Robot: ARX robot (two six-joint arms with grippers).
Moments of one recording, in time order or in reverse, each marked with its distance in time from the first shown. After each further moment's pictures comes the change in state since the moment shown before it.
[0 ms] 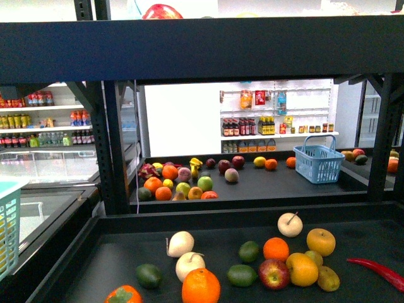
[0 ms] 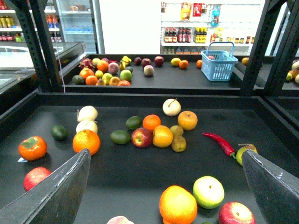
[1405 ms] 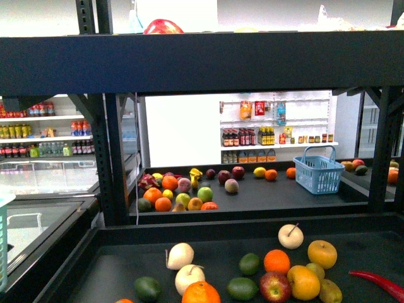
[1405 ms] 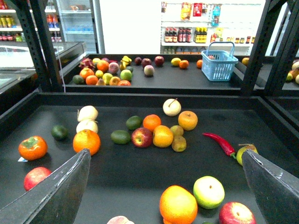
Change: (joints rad) left arm 0.046 -0.052 -0.163 -0.001 0.077 0.012; right arm 0.000 0.000 0.000 0.000 0.000 0.000
